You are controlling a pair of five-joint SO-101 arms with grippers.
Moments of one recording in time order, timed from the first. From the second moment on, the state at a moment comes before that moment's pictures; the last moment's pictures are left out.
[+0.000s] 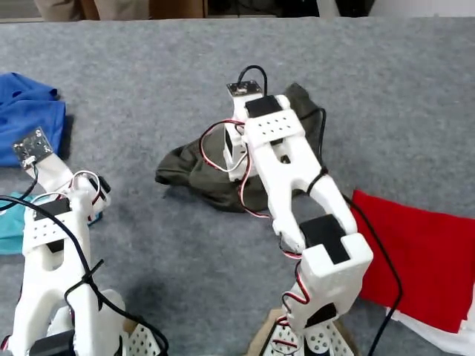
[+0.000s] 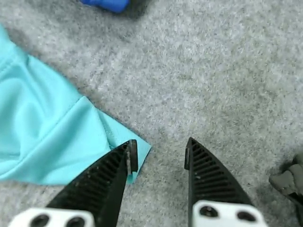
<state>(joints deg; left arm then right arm) -21.4 -34.5 62.3 38.1 8.0 -22.2 15.6 -1.1 88.0 -15.1</state>
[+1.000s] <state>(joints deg) -21.4 -34.5 62.3 38.1 8.0 -25.5 16.0 -3.3 92.0 -14.2</state>
